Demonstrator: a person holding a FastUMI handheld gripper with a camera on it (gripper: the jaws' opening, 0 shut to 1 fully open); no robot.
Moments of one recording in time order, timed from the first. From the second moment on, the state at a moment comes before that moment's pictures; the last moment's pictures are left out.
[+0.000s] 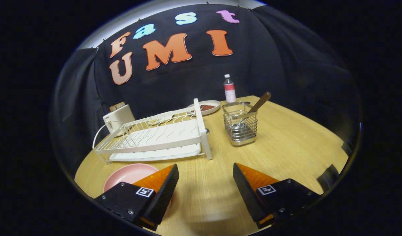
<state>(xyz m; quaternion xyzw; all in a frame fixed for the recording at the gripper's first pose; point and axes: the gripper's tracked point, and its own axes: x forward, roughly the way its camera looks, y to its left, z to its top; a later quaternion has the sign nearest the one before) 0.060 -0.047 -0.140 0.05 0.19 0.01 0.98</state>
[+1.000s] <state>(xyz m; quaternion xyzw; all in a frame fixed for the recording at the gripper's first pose) 0.172 -0.150 -0.076 -0.04 0.07 -0.07 0.99</state>
